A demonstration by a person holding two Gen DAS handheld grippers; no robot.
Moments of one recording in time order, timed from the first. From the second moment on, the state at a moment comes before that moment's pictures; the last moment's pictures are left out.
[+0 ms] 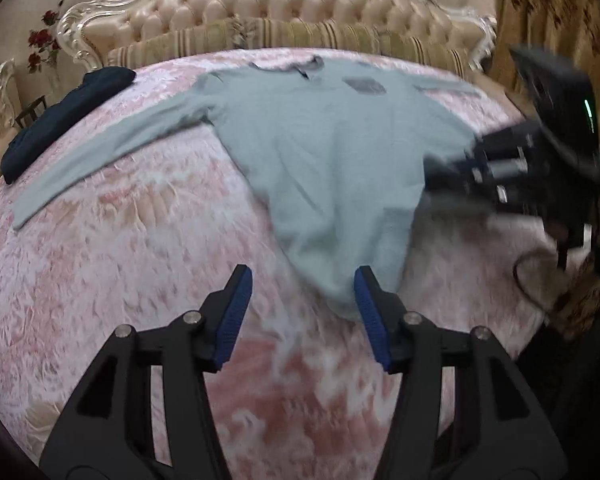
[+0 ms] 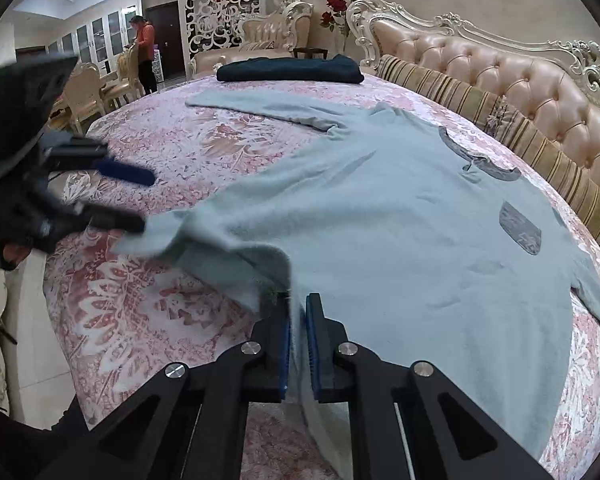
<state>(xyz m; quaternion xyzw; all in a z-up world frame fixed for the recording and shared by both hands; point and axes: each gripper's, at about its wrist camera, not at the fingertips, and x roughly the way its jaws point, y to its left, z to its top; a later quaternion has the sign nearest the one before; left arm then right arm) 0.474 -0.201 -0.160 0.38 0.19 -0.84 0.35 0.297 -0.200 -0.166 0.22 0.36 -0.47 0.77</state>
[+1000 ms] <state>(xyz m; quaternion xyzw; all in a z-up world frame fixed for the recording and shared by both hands) 0.450 -0.262 -0.163 0.28 0.31 -0.86 0.29 0.282 -0.172 -0.158 0.23 0.34 -0.46 0.79</state>
